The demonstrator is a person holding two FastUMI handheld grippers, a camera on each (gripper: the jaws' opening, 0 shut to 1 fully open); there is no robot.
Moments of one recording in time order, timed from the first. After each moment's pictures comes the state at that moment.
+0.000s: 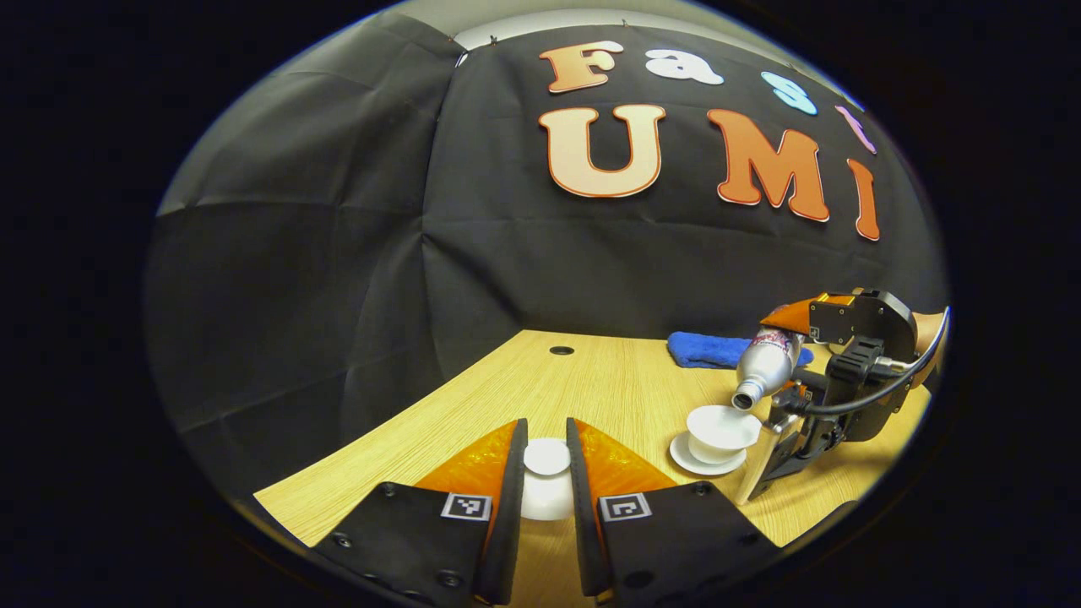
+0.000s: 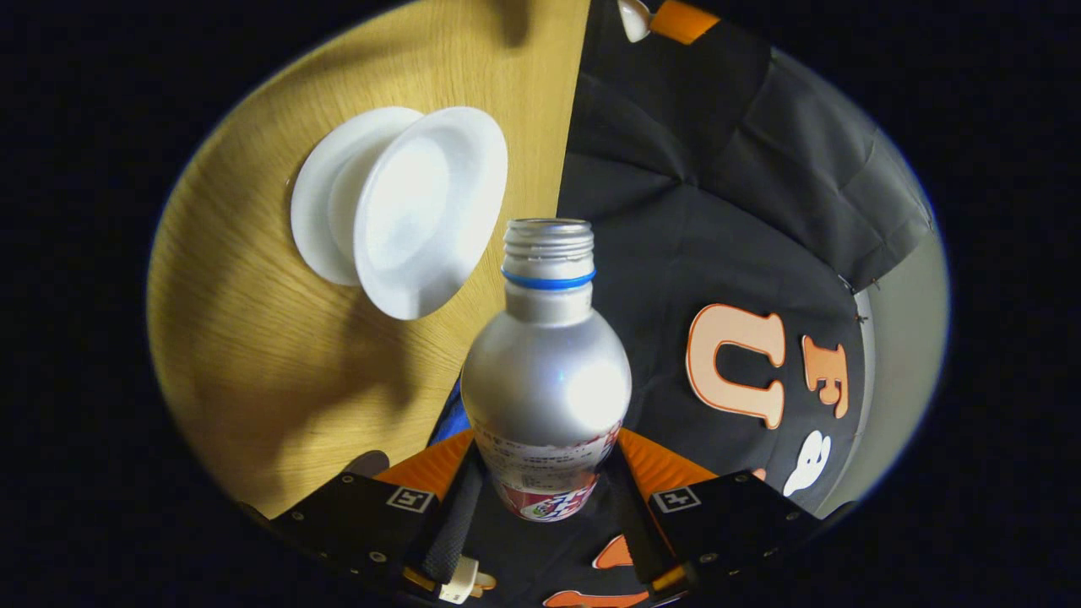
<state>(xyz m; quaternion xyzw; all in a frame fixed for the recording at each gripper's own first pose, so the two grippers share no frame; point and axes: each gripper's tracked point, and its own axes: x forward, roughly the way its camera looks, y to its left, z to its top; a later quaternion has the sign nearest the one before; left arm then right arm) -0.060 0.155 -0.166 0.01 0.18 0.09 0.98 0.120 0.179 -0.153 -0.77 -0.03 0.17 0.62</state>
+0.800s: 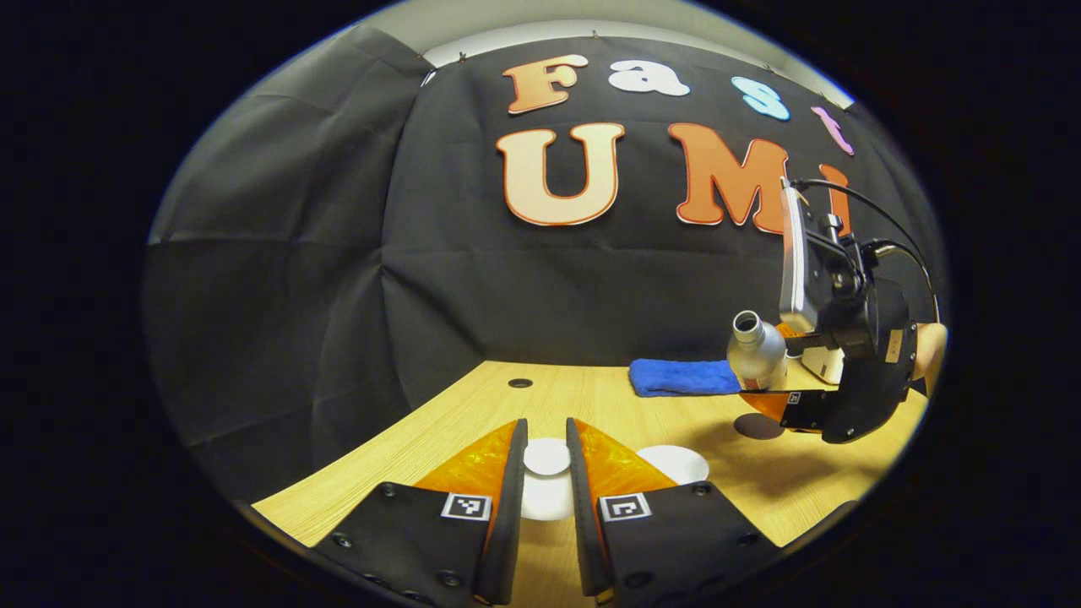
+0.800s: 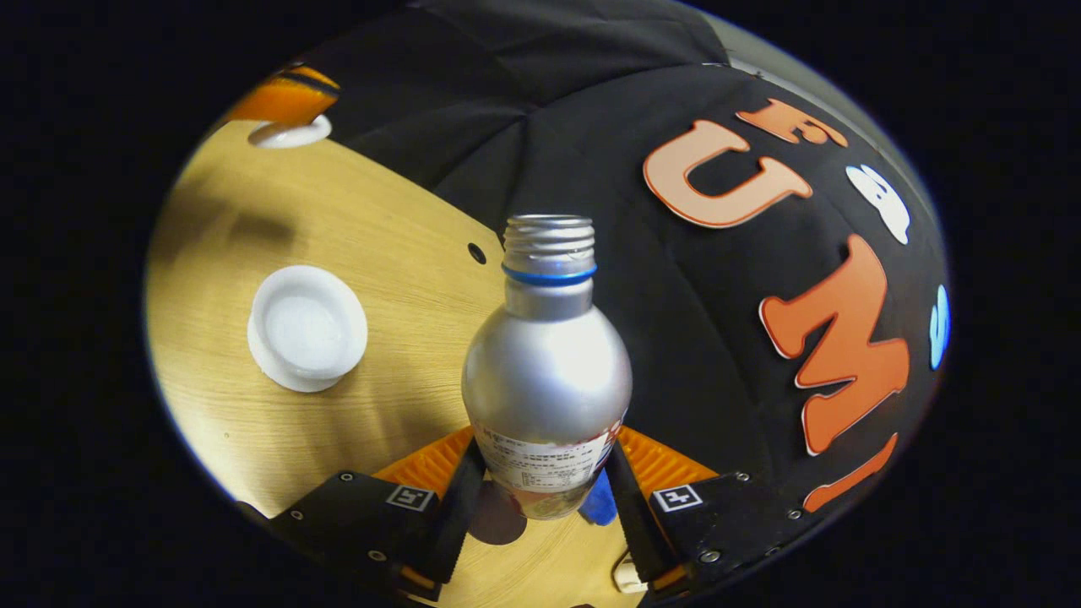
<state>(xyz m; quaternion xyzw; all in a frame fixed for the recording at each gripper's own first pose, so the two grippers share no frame) -0.024 0.091 -0.128 0.02 0.14 0.03 0.99 0.122 0.121 -0.130 -0.43 0.13 0.19 0.87</state>
